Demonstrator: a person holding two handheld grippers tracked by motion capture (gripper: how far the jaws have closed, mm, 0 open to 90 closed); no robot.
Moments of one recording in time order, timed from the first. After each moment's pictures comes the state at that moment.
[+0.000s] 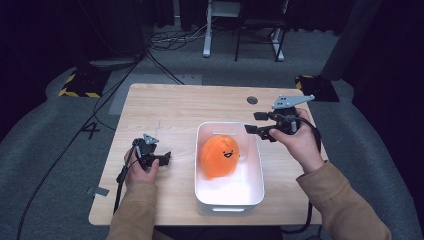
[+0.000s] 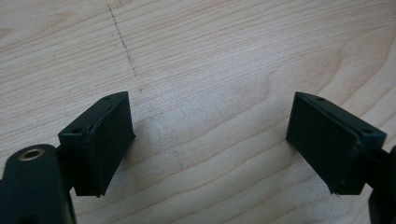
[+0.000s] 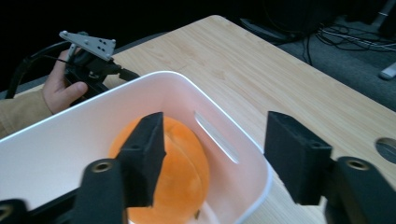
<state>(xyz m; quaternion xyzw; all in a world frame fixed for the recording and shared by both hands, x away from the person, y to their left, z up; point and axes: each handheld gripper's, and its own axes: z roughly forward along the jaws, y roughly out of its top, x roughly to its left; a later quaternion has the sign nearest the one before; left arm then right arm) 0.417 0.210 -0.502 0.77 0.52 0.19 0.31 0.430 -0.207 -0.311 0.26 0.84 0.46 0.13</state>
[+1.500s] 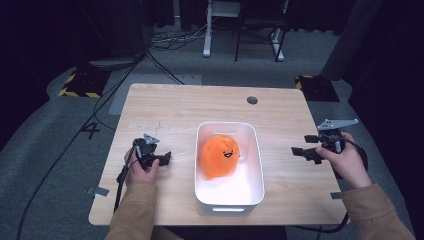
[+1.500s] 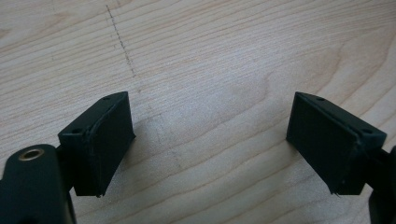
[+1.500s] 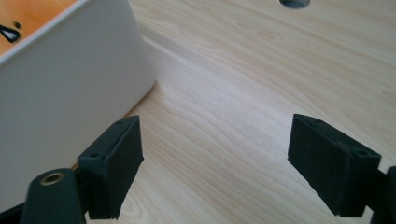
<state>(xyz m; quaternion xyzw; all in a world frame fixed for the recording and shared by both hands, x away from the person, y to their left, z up) 0.417 0.209 -0.503 0.77 0.52 0.19 0.31 0.411 -0.342 -0.374 0.40 0.83 0.37 0.12</state>
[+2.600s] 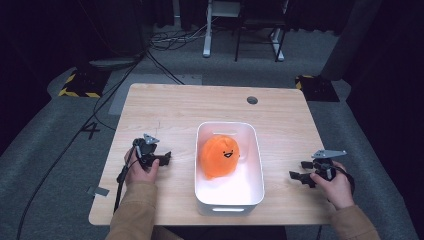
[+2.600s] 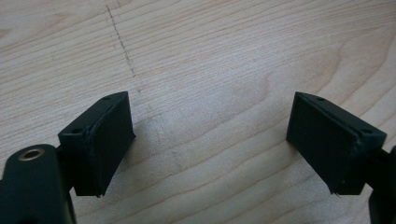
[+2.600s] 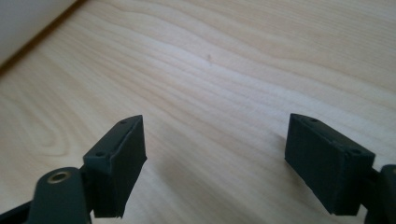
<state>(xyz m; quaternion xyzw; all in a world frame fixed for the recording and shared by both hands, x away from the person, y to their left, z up) 0.417 0.209 -0.503 0.77 0.52 0.19 0.31 0.392 -0.372 -0.492 0.43 0.82 0.37 0.11</state>
